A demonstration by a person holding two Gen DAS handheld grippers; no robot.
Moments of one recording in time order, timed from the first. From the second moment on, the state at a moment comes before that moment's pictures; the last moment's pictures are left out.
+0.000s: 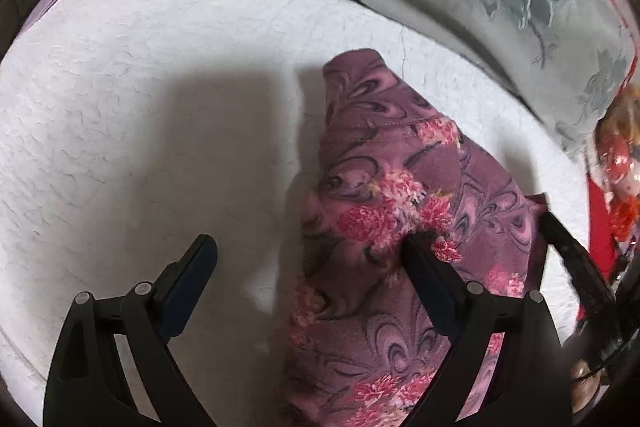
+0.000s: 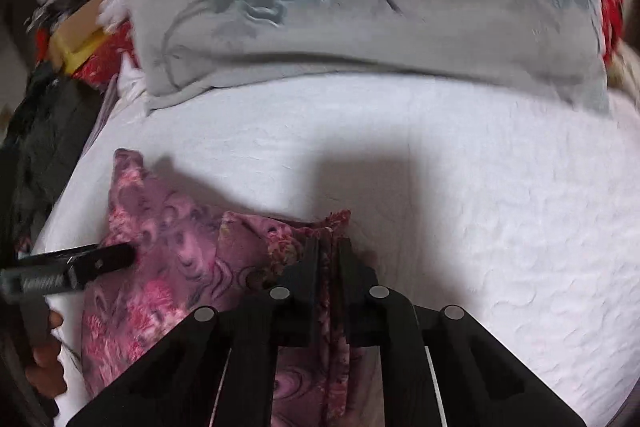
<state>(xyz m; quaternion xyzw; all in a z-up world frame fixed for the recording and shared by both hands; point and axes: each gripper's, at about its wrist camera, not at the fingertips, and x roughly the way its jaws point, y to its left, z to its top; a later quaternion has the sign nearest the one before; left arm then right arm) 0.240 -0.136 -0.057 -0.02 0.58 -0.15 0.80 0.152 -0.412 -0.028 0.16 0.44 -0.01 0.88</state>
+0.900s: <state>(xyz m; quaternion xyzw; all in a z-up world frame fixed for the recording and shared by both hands) 0.140 -0.101 -0.064 0.04 0.58 -0.16 0.80 0.023 -0.364 -0.053 0.07 0.54 0.09 0.84</state>
